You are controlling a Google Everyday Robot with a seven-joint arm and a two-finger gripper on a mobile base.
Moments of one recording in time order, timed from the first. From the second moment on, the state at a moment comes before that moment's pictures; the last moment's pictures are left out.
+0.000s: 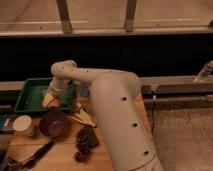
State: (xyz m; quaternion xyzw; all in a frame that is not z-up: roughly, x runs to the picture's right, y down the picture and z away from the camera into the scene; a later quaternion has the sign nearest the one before) arm -0.316 0.070 0.878 -0.42 -0.11 0.33 0.84
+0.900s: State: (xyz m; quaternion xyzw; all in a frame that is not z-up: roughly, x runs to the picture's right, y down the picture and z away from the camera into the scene) arm -0.313 0.092 0.900 -0.46 -0.09 0.34 0.82
